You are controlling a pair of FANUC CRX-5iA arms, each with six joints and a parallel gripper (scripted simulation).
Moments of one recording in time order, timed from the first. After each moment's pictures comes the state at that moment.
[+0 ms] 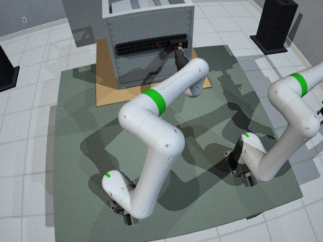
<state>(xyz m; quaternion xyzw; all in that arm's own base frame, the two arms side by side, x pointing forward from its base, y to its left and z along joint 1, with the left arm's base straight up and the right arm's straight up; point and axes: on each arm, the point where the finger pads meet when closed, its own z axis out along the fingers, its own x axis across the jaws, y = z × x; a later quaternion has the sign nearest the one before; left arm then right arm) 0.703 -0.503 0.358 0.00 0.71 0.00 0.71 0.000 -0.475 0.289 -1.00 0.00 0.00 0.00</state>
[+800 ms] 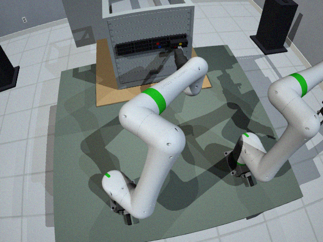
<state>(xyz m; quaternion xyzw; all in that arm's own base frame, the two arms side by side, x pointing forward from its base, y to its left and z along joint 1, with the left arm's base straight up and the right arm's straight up) 0.713 -0.503 0.358 0.00 0.71 0.00 0.71 0.000 -0.475 0.289 -1.00 0.00 0.00 0.00</state>
